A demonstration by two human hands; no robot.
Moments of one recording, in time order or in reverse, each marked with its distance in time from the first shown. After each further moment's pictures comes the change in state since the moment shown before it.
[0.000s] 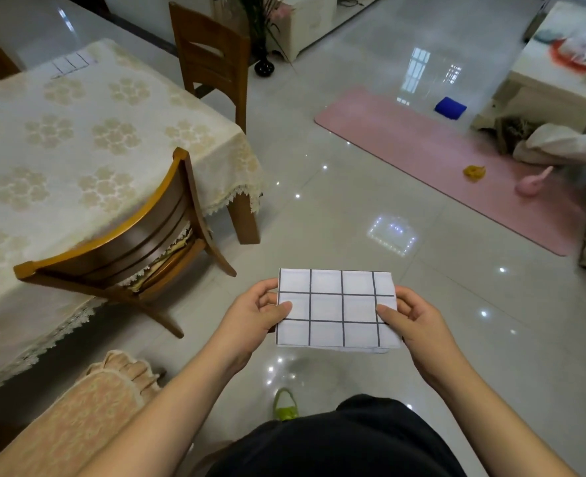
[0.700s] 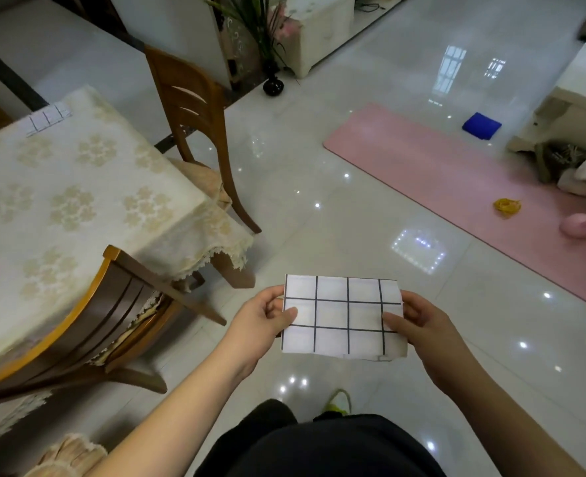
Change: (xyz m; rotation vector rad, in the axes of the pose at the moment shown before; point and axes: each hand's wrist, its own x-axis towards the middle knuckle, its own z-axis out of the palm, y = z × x) left_hand 0.255 0.139 0.105 0.031 0.128 -0.017; right_hand 0.279 -0.119 -0.126 -0.045 -0.109 0.025
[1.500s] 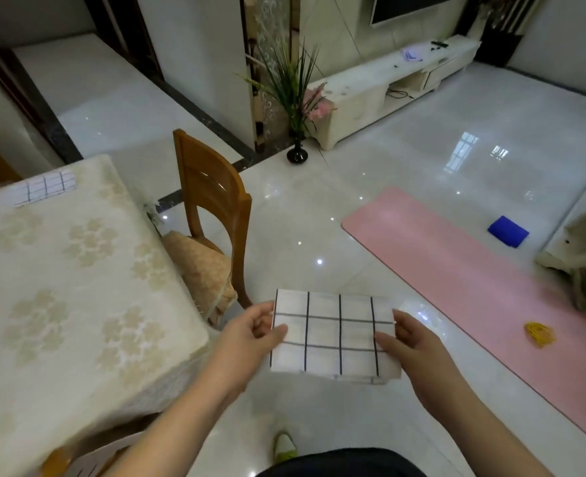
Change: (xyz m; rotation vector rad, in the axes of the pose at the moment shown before) left_hand 0.273 0.173 -0.124 0.005 0.157 0.153; right_hand 0.309 -0.193 0.096 -0.088 -0.089 -0.074
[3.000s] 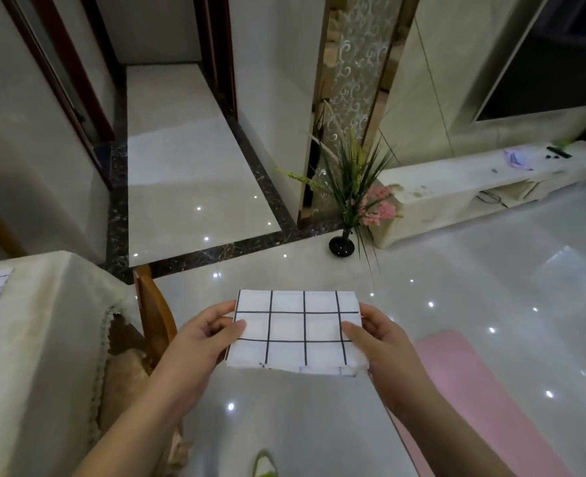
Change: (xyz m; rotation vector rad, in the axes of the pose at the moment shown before) left_hand 0.513 0.242 -0.056 -0.415 0.405 -0.021; right_hand 0.608 -0.284 0.043 -0.007 -0.325 -0.059
